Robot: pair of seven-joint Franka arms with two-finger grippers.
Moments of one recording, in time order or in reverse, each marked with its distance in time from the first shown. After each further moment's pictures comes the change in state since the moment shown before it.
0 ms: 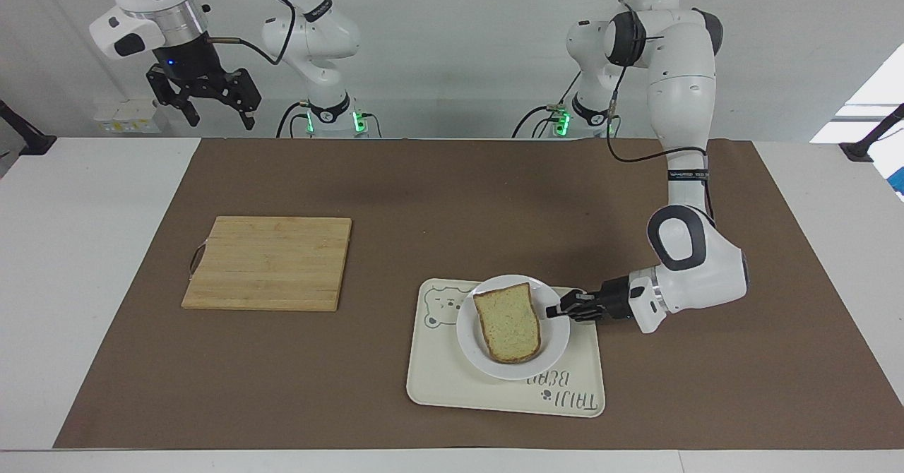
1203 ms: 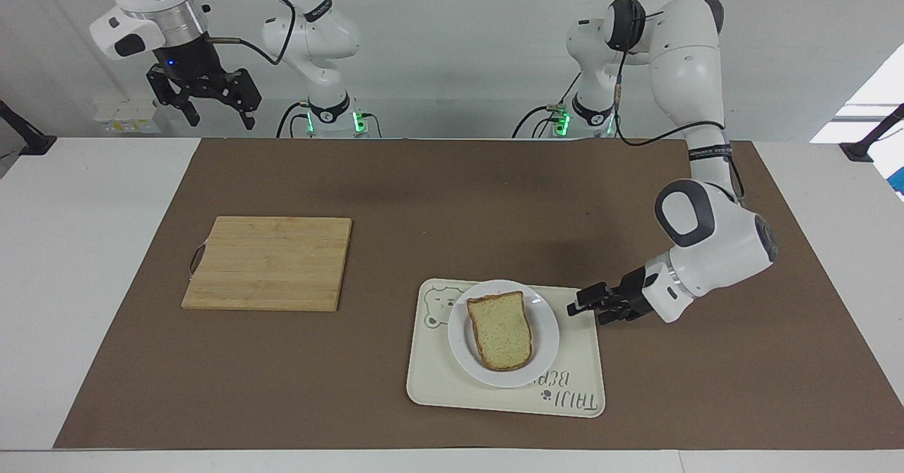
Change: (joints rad) left arm -0.033 -0.146 0.049 -0.012 0.305 0.078 -0.202; right arm 0.000 0.000 0.000 0.000 0.000 -0.002 0.000
